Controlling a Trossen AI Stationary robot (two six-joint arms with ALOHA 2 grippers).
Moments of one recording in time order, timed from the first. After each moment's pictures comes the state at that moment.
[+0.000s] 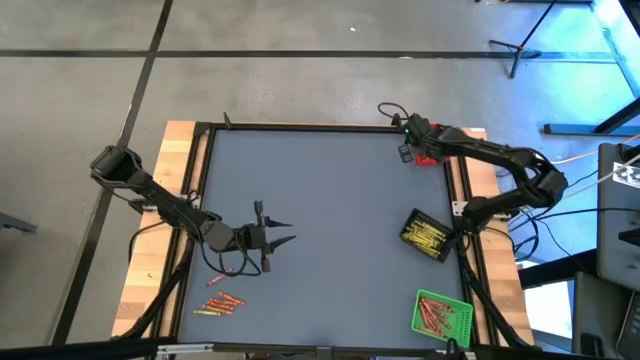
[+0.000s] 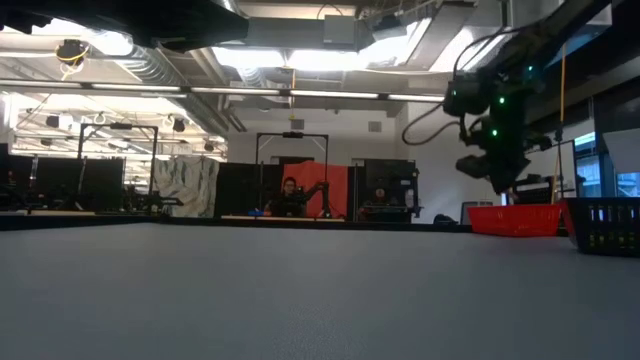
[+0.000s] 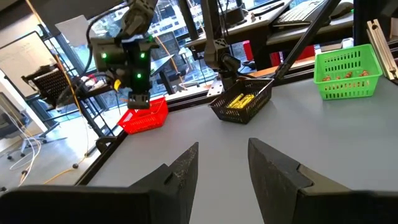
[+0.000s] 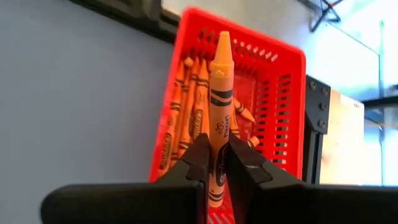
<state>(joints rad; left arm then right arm) -0.50 1.31 0.47 0.73 -0.74 0.24 -0.79 1.38 0.81 -0.65 0.54 0.32</state>
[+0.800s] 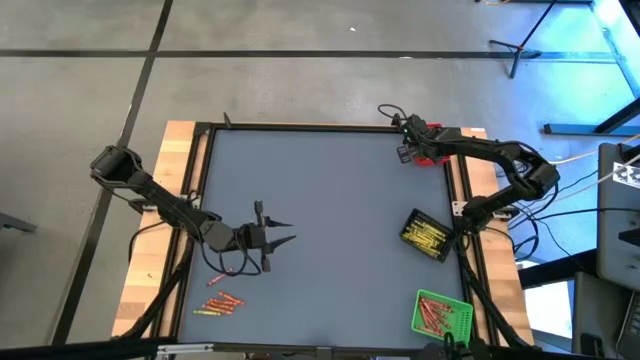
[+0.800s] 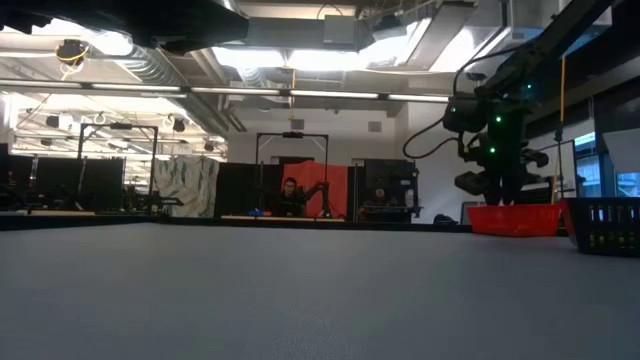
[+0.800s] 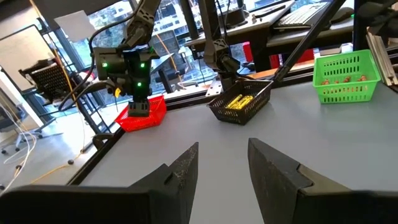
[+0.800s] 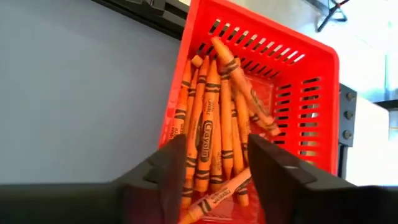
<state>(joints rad) -0.50 1.31 0.47 0.73 -0.74 0.20 -0.84 1.46 0.76 -0.49 0.51 0.26</state>
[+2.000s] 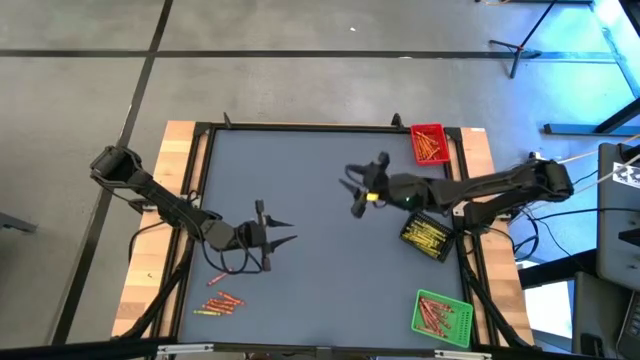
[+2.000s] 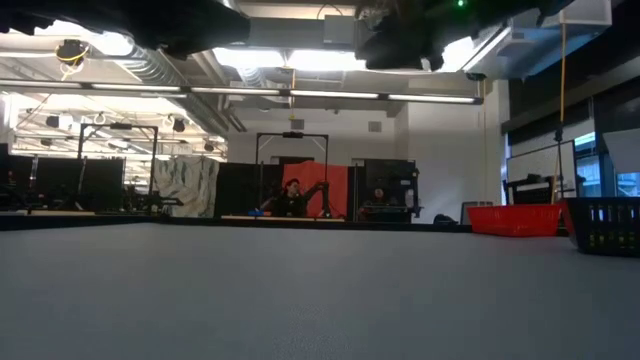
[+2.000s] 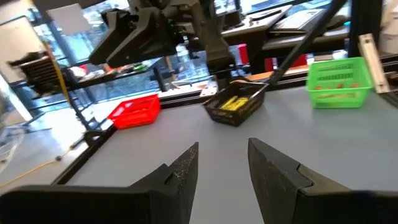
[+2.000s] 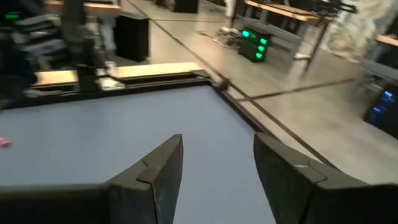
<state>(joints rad) -0.49 1.31 0.47 0.73 -0.71 0.16 0.07 1.32 0.82 0.24 0.53 0.01</state>
